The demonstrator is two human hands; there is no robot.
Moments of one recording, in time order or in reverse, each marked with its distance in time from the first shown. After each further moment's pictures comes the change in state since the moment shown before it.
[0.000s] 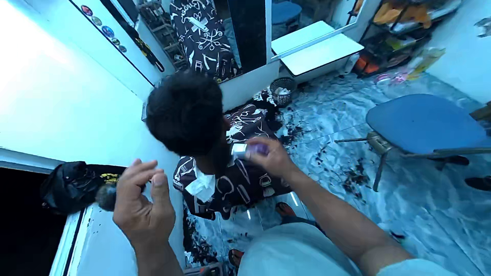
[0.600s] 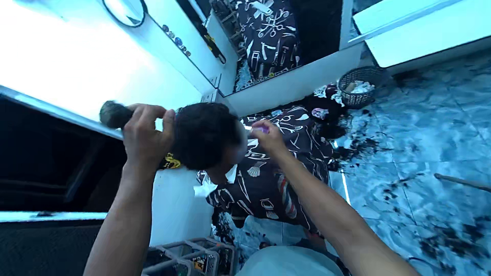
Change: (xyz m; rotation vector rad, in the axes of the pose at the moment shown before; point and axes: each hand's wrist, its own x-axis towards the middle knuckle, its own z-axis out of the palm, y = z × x) left_hand 0.187 0.050 0.075 0.881 -0.273 0.147; right_hand 0.151 0.075 -0.046 0.545 -0.025 0.173
